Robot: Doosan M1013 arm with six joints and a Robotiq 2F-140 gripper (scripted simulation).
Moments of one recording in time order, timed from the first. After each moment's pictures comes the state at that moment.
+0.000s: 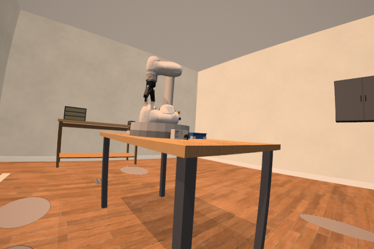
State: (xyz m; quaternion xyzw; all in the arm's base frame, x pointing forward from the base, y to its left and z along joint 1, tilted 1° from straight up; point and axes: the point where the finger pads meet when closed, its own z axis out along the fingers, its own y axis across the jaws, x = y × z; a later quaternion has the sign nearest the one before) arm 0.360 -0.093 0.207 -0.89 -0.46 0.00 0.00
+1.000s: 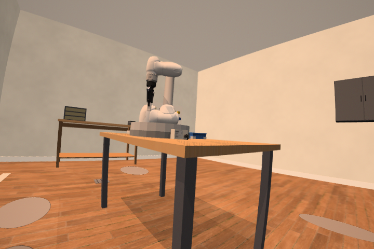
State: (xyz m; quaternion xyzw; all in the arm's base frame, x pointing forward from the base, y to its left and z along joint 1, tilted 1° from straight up) arm 0.361 -0.090 0.207 -0.89 -0.46 -0.01 0.00
